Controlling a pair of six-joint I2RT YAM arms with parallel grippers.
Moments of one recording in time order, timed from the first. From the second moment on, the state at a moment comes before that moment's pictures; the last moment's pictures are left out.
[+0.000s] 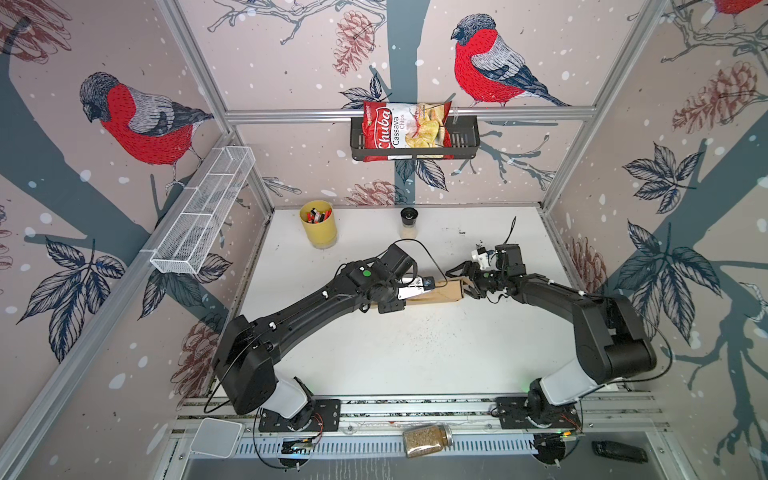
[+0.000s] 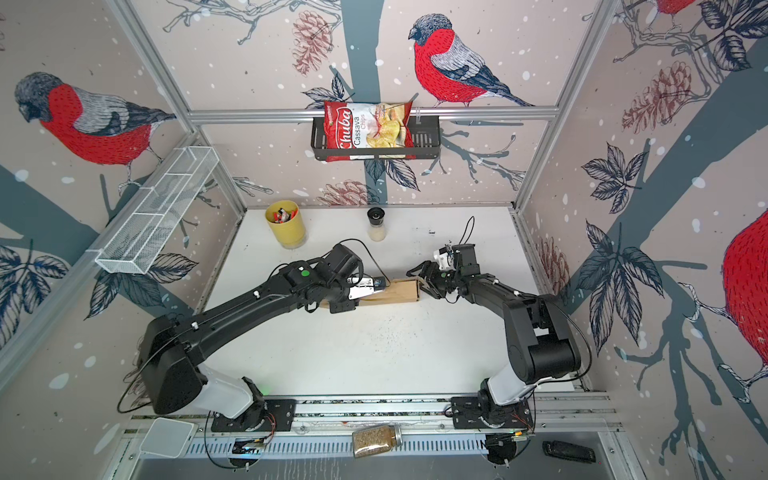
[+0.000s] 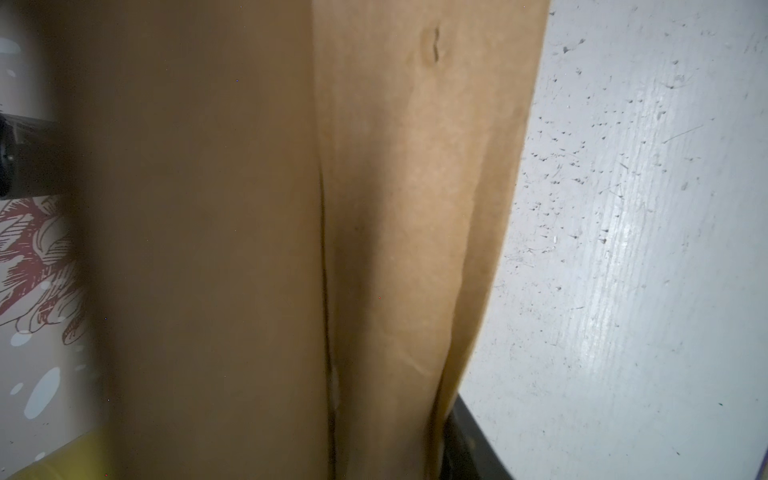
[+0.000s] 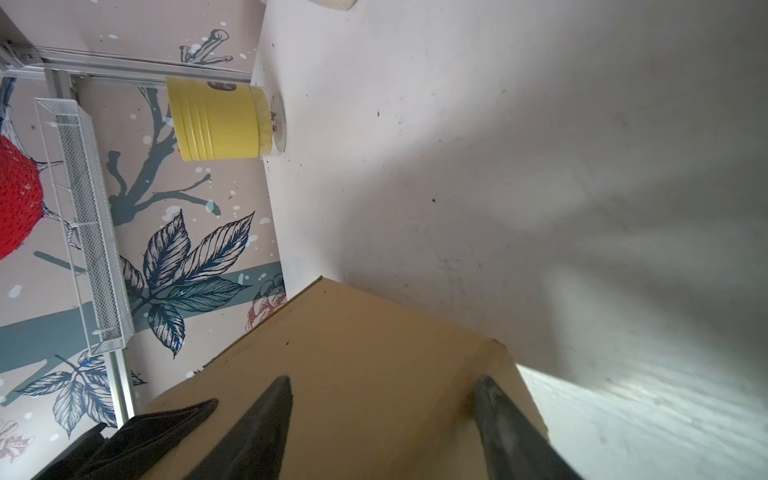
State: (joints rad) left arm -0.80 1.51 1.27 -0.84 -0.04 0.69; right arm 0.25 1.58 0.77 0.00 -0.79 0.79
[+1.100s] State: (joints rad) left arm -0.72 1.70 1.43 -0.82 0.00 0.73; right arm 0.29 1.04 0.98 -0.55 -0.32 0.30
